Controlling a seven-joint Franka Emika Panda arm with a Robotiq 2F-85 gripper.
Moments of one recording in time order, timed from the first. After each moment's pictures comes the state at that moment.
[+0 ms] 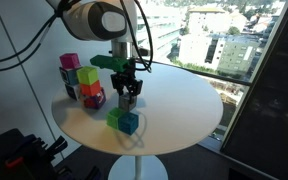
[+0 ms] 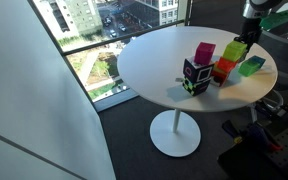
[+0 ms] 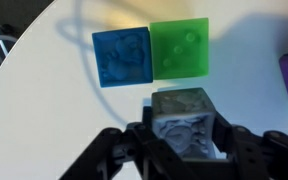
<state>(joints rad) -0.11 0.14 -0.10 -2.33 -0.11 2.38 -0.08</state>
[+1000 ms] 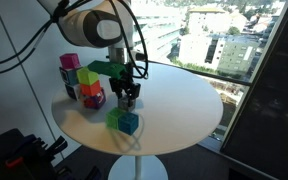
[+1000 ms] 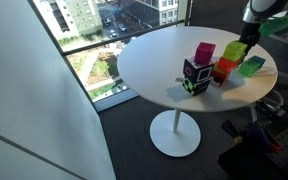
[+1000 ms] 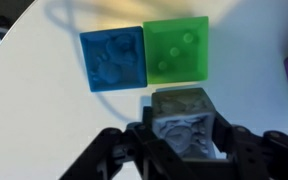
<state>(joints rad) -0.10 0.14 -0.10 -2.39 -0.11 2.48 -0.08</state>
